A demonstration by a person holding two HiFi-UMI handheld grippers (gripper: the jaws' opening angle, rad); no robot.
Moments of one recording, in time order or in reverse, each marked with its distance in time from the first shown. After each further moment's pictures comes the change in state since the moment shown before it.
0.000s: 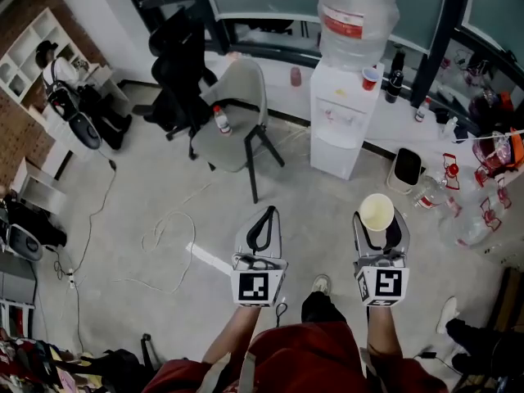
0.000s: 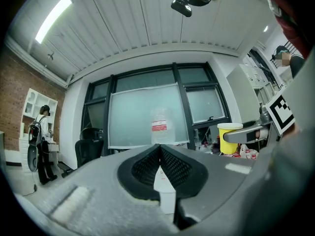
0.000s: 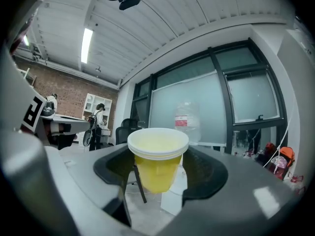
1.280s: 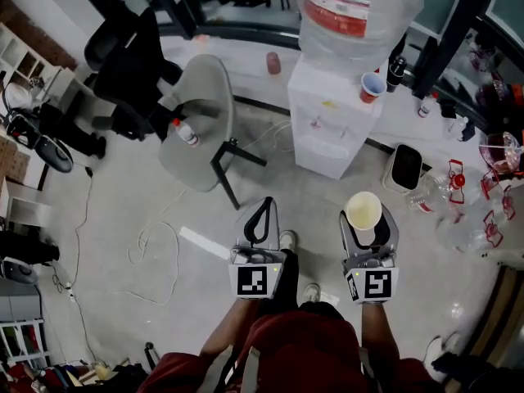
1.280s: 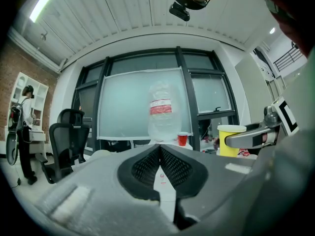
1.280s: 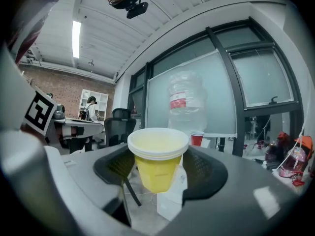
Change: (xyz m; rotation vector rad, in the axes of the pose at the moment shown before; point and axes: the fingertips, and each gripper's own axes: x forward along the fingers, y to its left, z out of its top) left arm 0.272 0.020 -0.107 -0.045 0.089 -0.050; right arm 0.228 -0.094 -0.098 0.036 0.080 0.035
